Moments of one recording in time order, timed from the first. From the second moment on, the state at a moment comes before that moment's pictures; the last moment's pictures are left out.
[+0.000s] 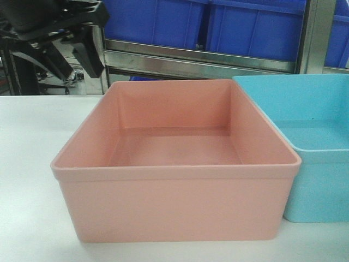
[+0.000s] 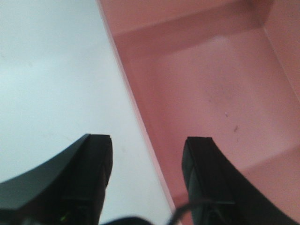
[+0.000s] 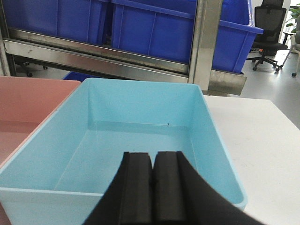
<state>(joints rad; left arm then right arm) -0.44 1.52 -1.15 -0.17 0.55 0.07 0.05 -0.02 0.03 0.08 0.08 -0.07</state>
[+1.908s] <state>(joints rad) -0.25 0.47 -0.44 -0.18 0.07 0.11 0.05 0.17 -0.22 0.08 0.42 -0.07</state>
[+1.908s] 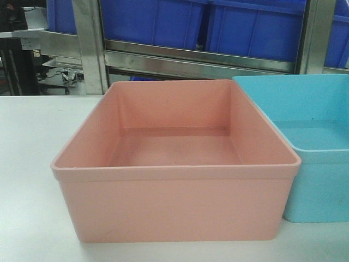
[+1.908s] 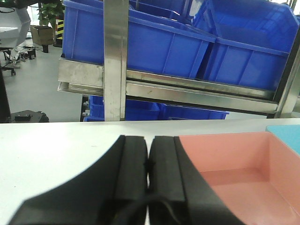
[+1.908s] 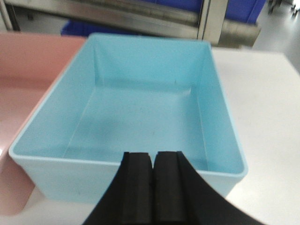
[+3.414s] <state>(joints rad) -0.25 0.47 -0.44 -0.18 0.07 0.11 -0.15 1.29 -1.03 0.22 0.77 -0.18</state>
